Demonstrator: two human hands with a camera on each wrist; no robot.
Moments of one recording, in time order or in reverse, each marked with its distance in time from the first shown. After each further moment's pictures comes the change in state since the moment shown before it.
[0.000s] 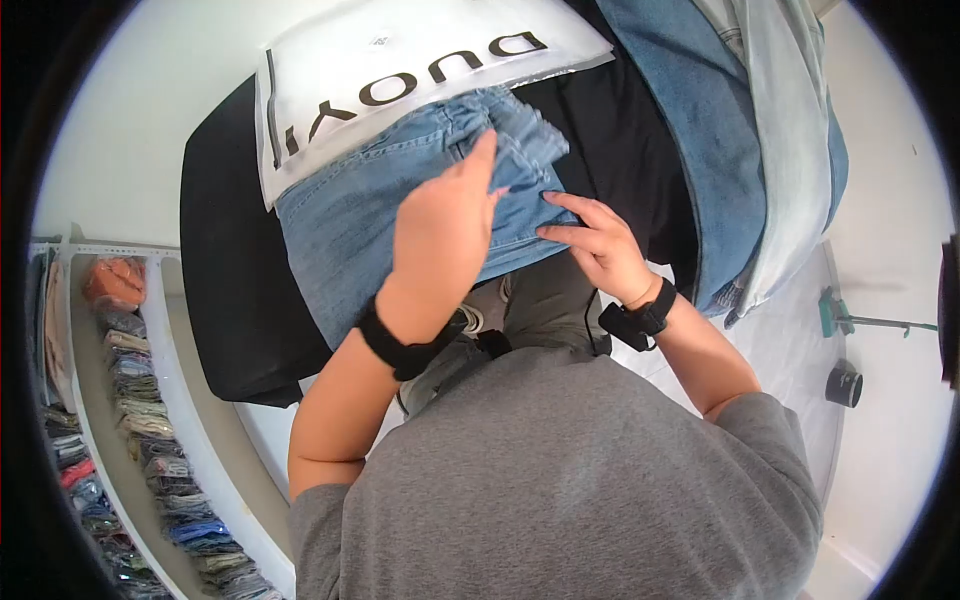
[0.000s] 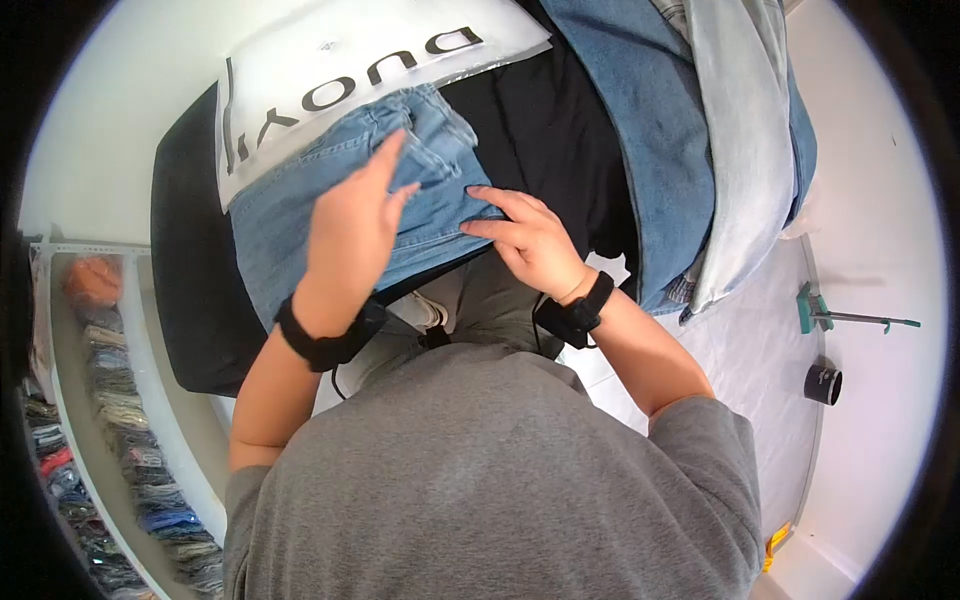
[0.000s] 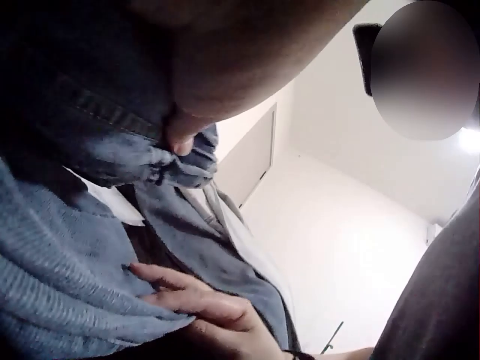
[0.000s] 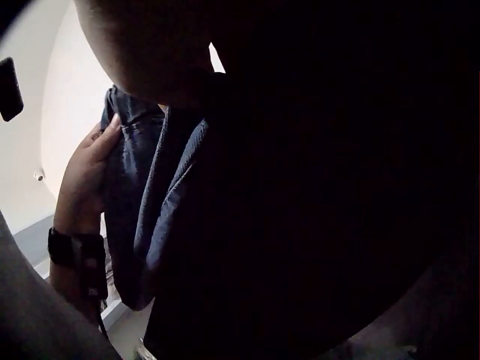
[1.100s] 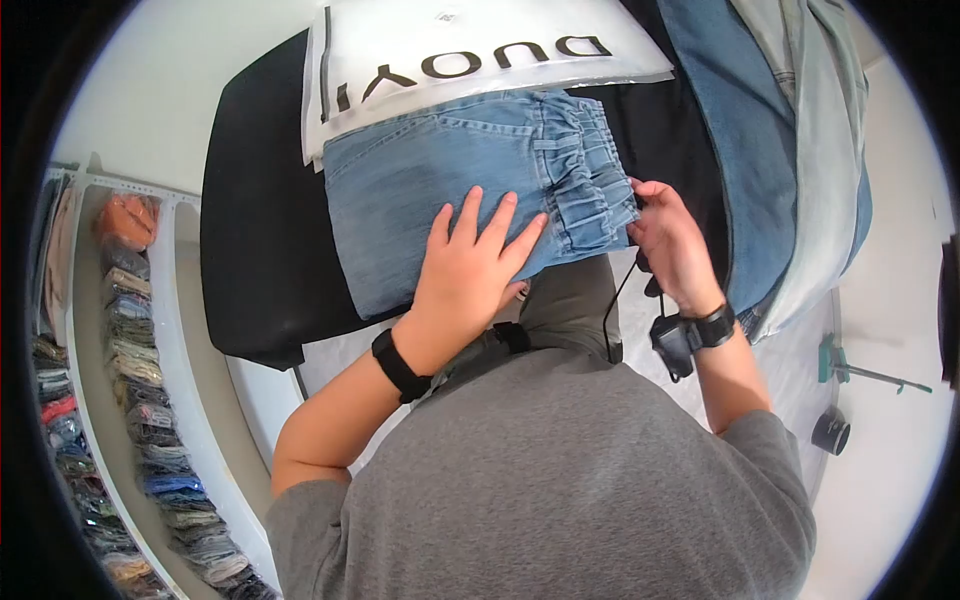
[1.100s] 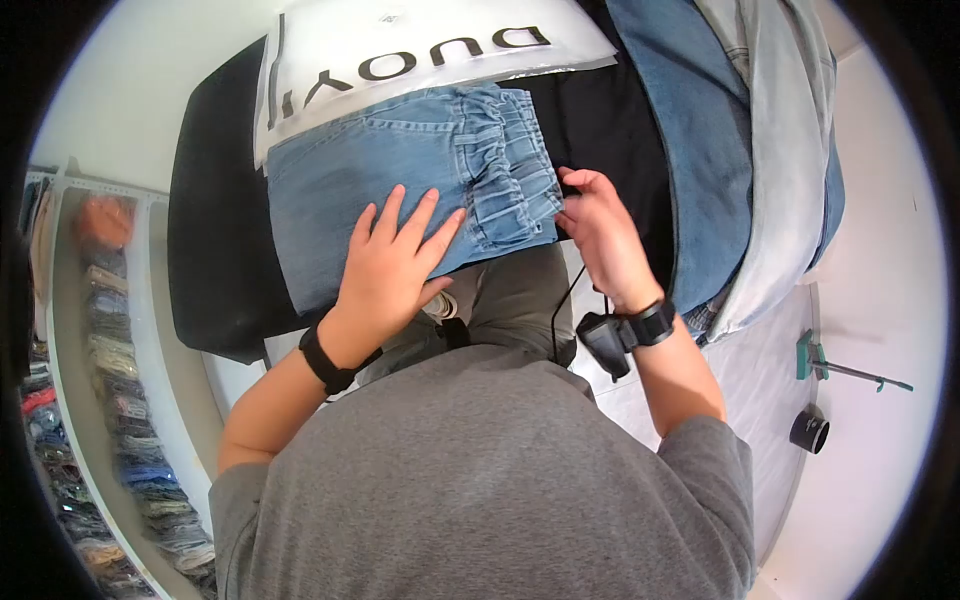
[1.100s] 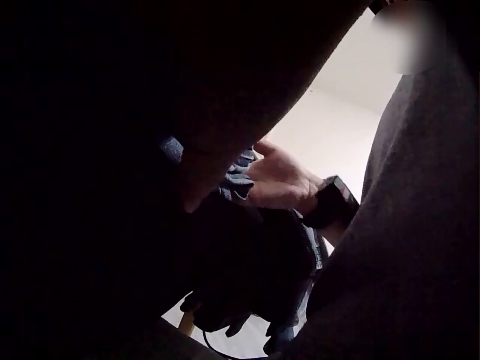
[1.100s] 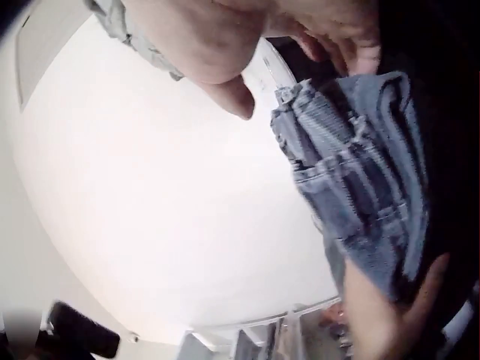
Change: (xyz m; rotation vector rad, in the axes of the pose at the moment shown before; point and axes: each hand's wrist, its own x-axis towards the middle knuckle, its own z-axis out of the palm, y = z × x) left_hand -0.076 -0.016 -0.004 0.240 -0.164 0.172; right_hand 0.012 -0.008 -0.024 1.245 0.163 0.755
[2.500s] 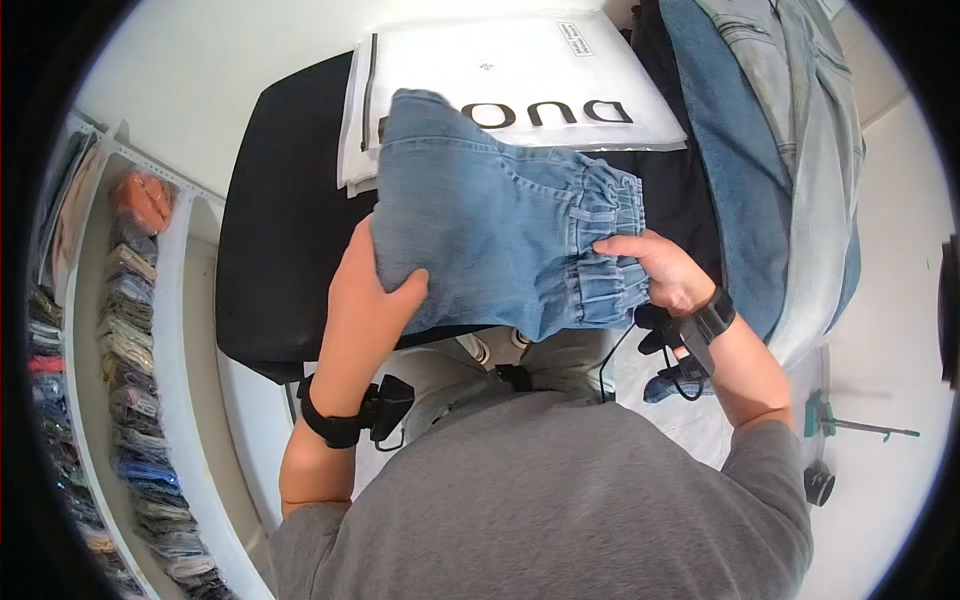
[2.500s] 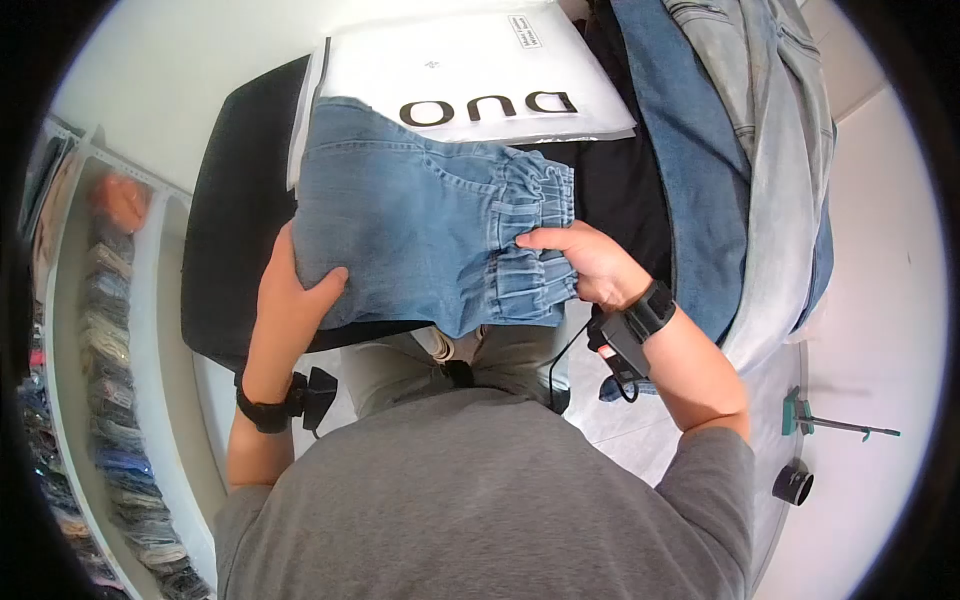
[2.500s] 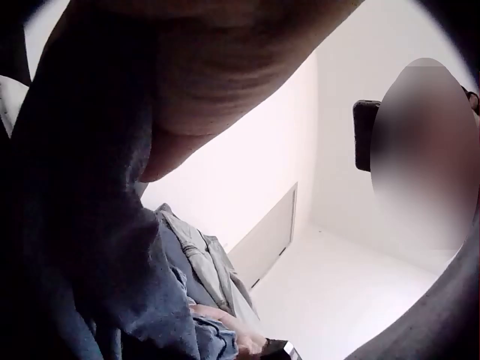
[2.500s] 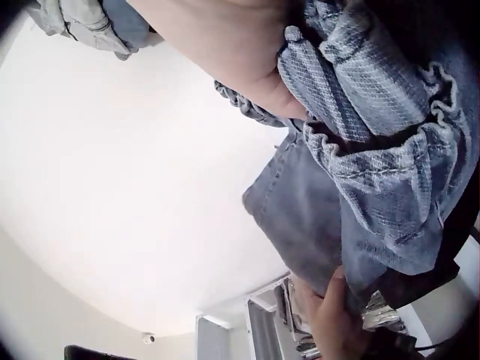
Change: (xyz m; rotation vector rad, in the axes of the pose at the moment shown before) left_hand -0.028 -0.059 -0.074 -0.663 0.260 -0.841; right_hand 0.059 -0.035 0.051 -0.141 -0.105 0.579
